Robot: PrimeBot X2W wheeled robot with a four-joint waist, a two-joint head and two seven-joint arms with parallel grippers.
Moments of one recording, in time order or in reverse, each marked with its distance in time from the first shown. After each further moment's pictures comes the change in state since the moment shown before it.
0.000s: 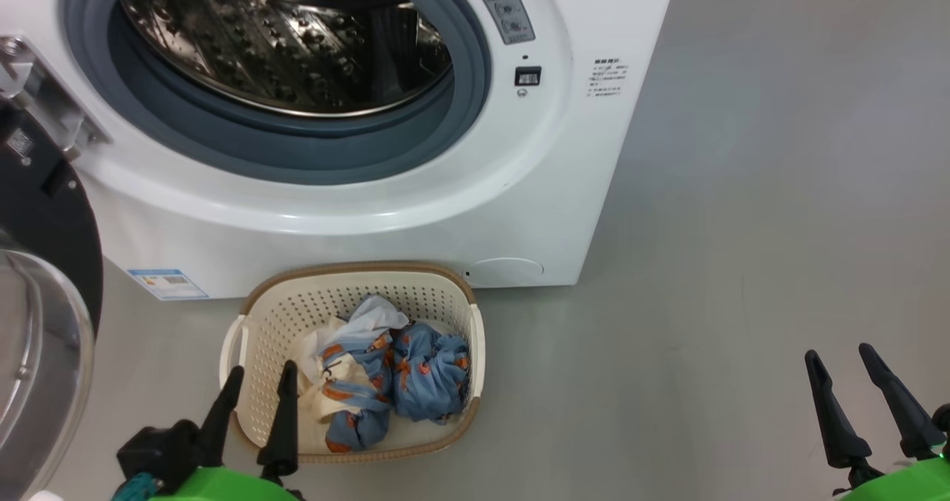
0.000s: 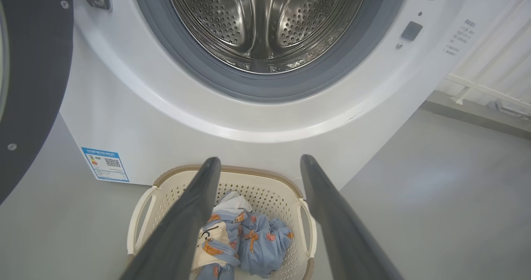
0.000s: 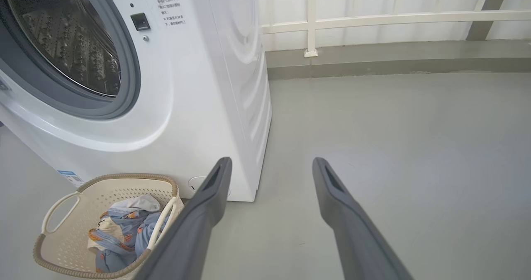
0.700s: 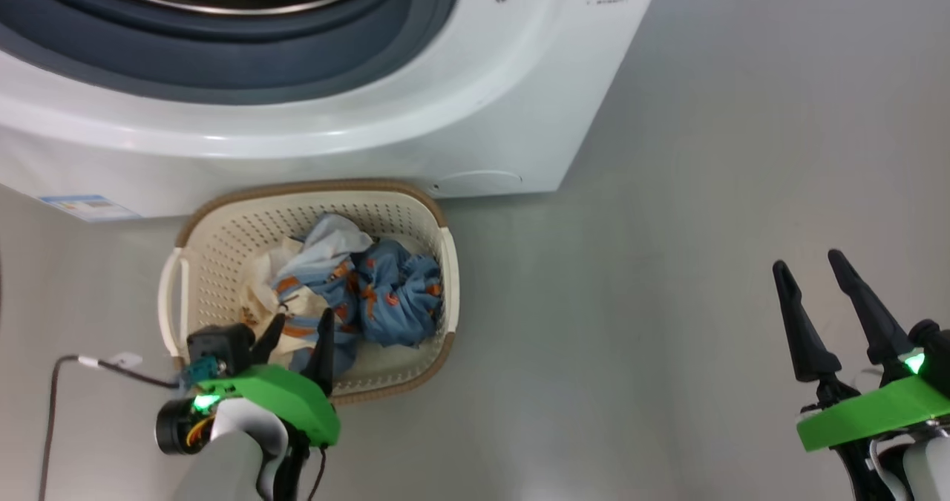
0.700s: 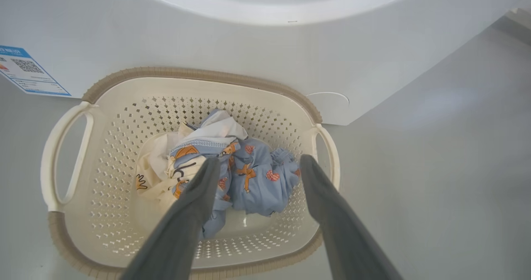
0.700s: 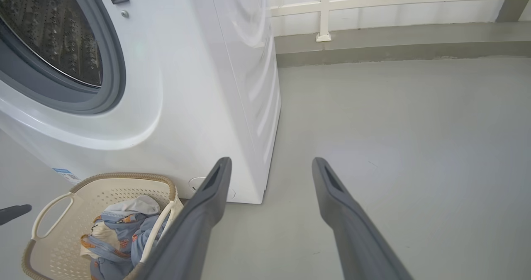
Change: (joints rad) left arm -0.403 -0.065 -0.140 0.556 -0.043 0.008 0.001; right arm -0.181 0.007 0.066 -0.024 0.006 0.000 0.000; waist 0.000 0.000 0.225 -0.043
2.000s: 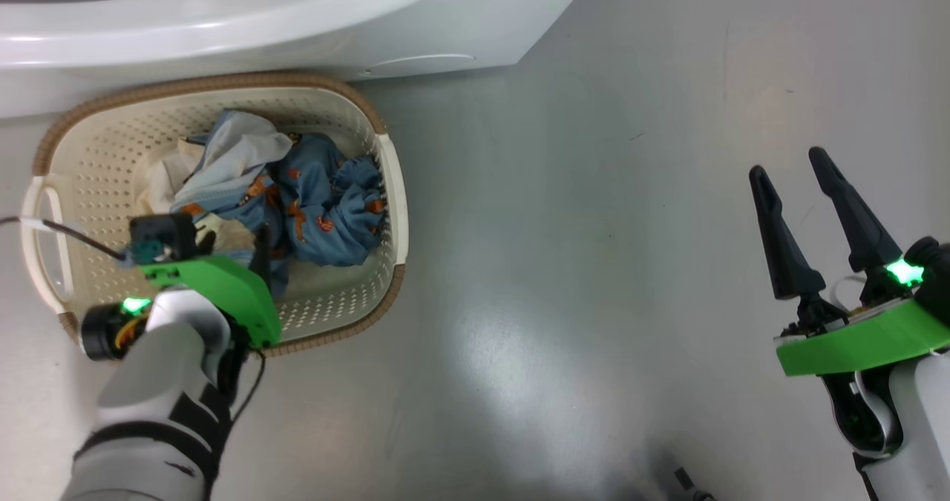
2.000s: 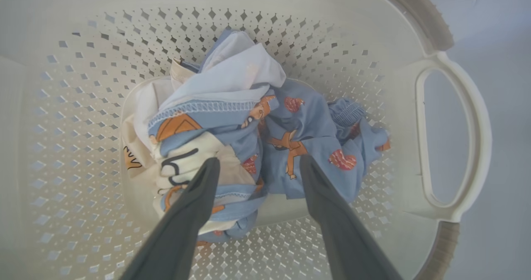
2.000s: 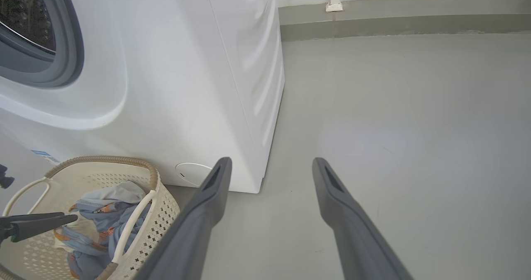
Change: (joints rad) left arm -0.433 0.023 0.001 0.508 0.069 0.140 0.002; right arm -0.178 -0.009 0.073 -0.070 0.016 0.000 0.000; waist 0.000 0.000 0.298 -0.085
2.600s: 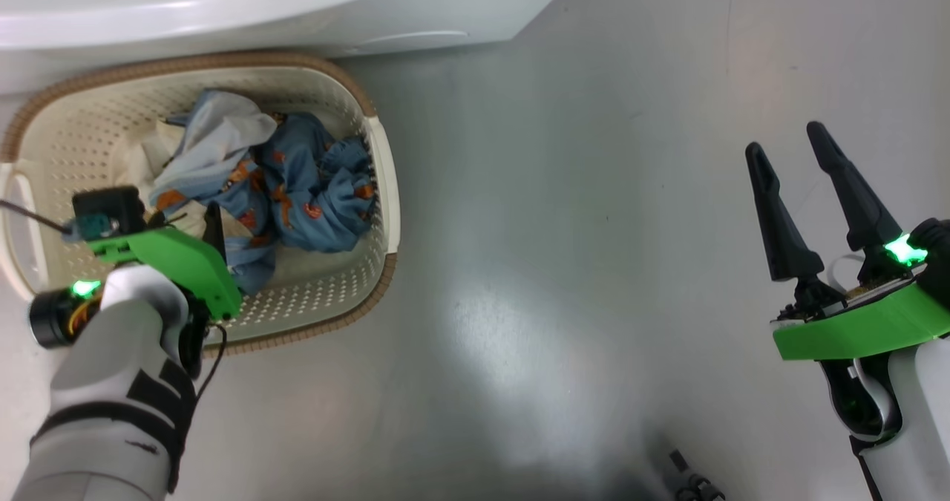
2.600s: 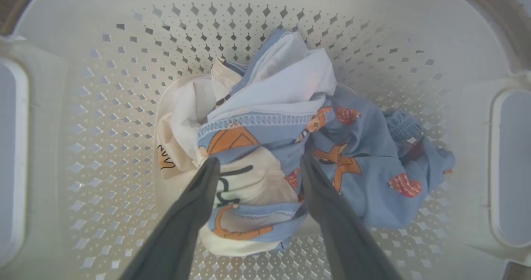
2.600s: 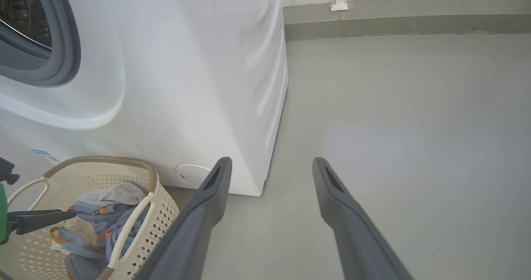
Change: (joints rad) left arm -0.048 0.056 0.013 0.003 -0.038 0.048 0.036; right arm -0.038 0.002 0.013 -0.022 0.001 0.000 0.000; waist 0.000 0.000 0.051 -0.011
